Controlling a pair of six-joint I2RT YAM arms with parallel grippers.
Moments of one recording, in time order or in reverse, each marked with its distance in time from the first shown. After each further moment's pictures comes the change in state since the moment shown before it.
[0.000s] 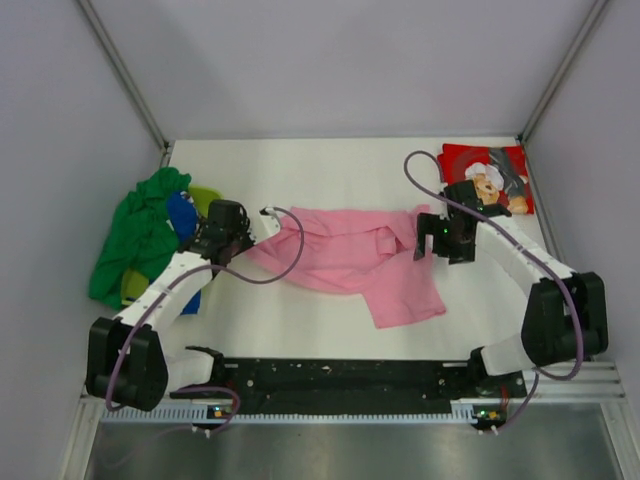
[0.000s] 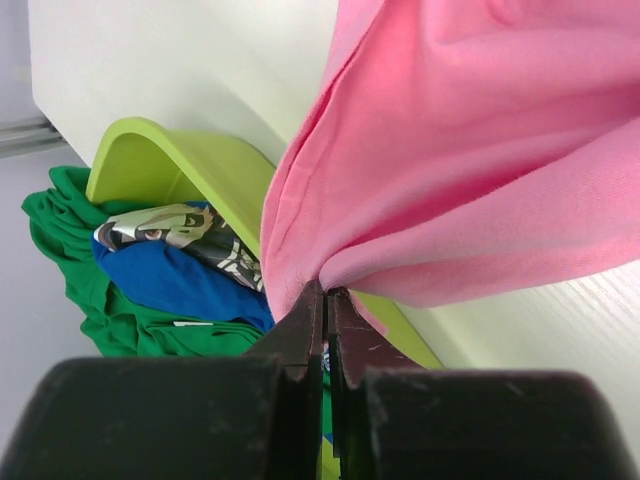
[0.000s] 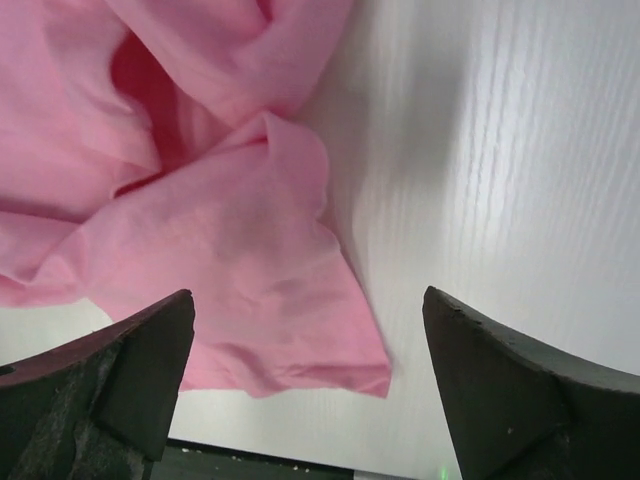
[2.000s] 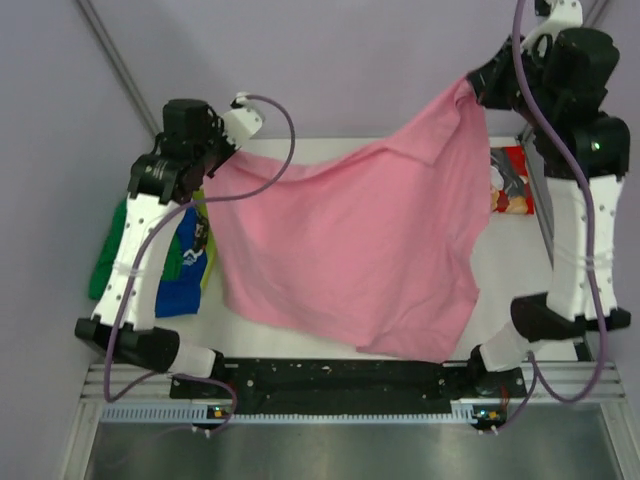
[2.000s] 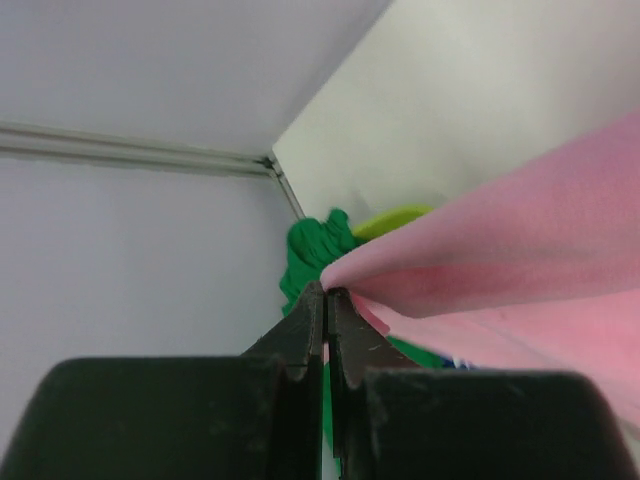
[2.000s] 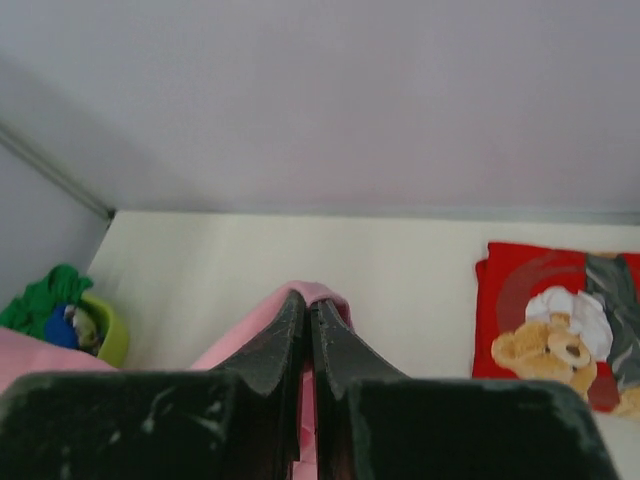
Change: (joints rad) left arm 0.003 0.111 0.967 -0.559 0.007 -0.150; right arm 0.037 -0.037 1.224 -0.229 0.074 -0.037
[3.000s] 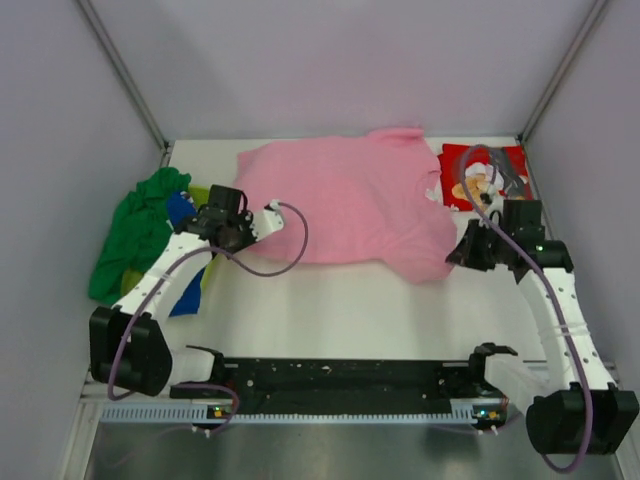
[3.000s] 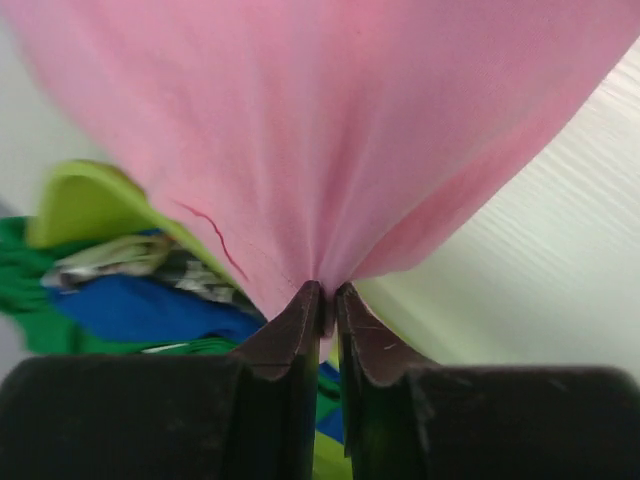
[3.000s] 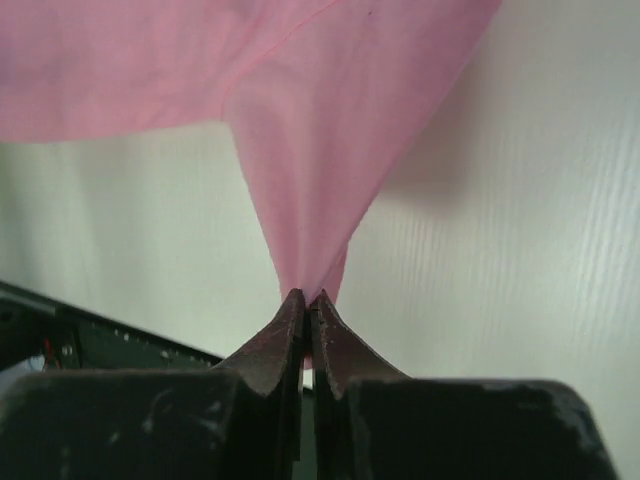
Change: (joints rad) left arm 0.003 -0.047 -0.727 0.285 0.116 0.168; right arm -0.262 -0.483 -1.272 0.140 -0.343 -0.007
